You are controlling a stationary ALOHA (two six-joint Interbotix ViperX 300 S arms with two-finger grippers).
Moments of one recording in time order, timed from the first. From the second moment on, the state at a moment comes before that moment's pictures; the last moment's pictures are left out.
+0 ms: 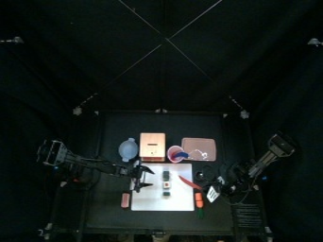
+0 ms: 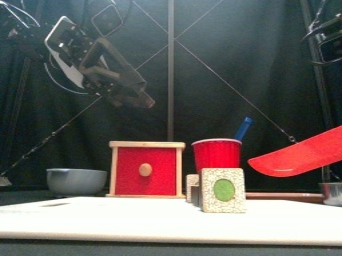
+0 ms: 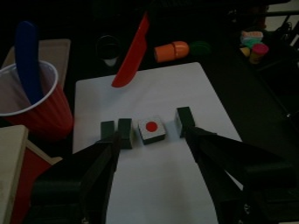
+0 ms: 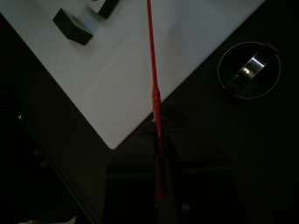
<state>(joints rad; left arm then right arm) -0.11 -0.16 0.90 0.04 -0.35 0.01 0.77 -0.53 1.02 -0.73 0.79 2.03</state>
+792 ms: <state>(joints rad) -0.11 -0.13 0.90 0.04 -0.35 0.02 0.72 -0.51 1.06 -0.71 0.75 2.02</state>
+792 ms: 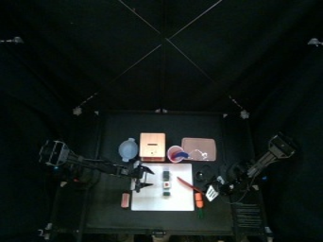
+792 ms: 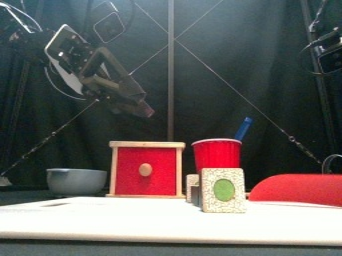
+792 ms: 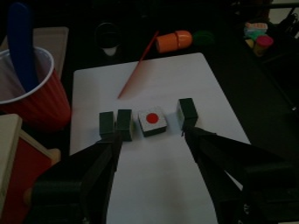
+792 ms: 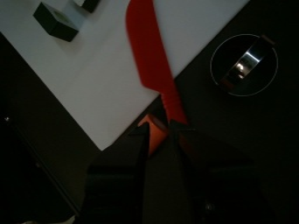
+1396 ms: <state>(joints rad) -0.08 -0.15 0.97 -0.02 -0.35 0.01 0.46 -0.38 0.94 -1.24 0.65 2.01</state>
